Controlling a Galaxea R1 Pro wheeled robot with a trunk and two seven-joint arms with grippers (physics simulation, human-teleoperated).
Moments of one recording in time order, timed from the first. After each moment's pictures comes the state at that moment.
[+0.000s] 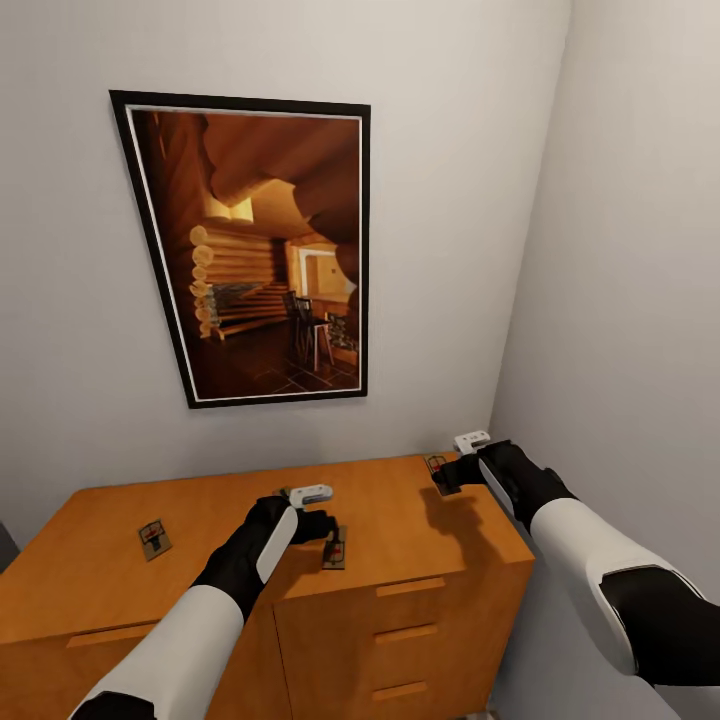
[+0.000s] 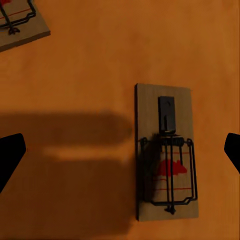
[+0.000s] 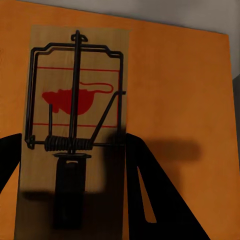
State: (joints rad) left arm -0.73 -0.17 -0.09 -0.71 0.30 0.73 0.20; right arm -1.04 -0.05 0.19 -0.42 0.08 0.58 0.27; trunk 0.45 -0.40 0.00
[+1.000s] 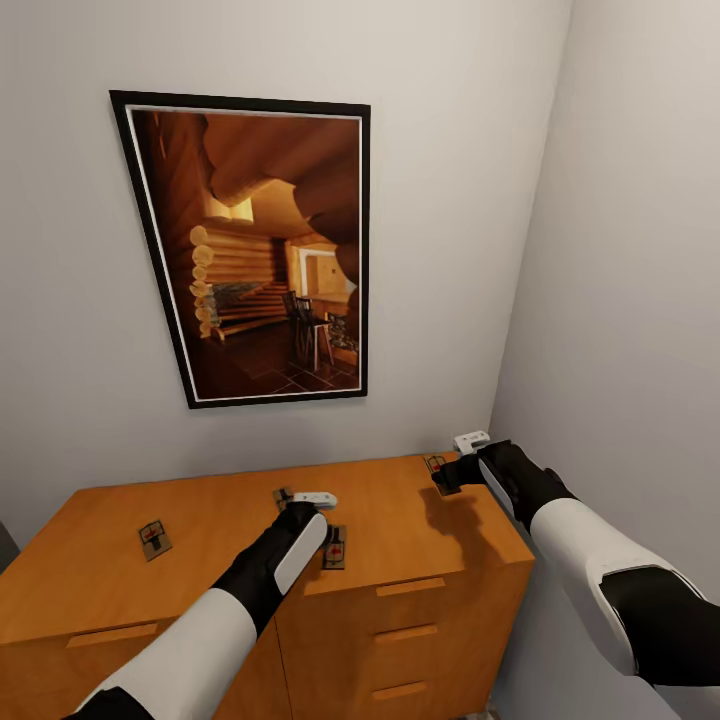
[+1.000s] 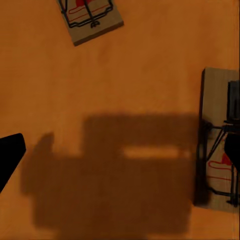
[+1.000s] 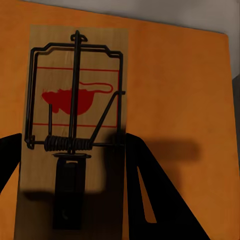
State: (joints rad) left arm -0.73 -0.17 -0.41 -0.74 0.61 0.68 0.74; right arm -1.04 -0.05 0.19 -0.42 0.08 0.58 0.27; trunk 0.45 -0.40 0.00
